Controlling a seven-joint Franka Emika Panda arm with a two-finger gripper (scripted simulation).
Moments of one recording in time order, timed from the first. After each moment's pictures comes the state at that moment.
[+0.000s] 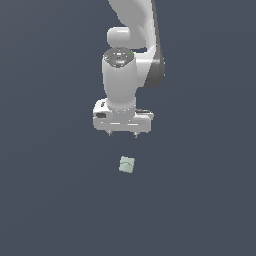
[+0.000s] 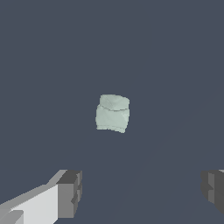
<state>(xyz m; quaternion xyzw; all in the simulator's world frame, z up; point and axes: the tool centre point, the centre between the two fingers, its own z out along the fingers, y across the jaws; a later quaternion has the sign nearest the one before) 0.006 -0.020 0.194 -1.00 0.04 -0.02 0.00</state>
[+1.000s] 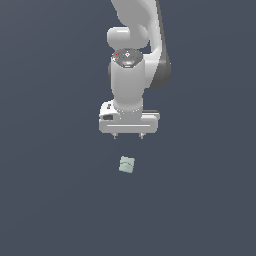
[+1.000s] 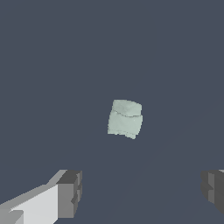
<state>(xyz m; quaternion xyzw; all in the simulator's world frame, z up) 0.015 0.002 0.194 -1.00 0.01 -0.03 0.00</state>
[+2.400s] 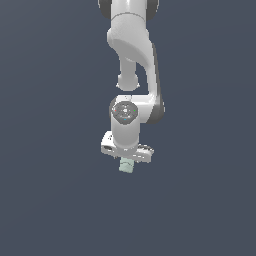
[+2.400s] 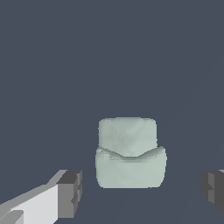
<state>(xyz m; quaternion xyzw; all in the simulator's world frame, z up) 0.055 -0.007 0.081 -0.99 0.11 0.00 0.00</state>
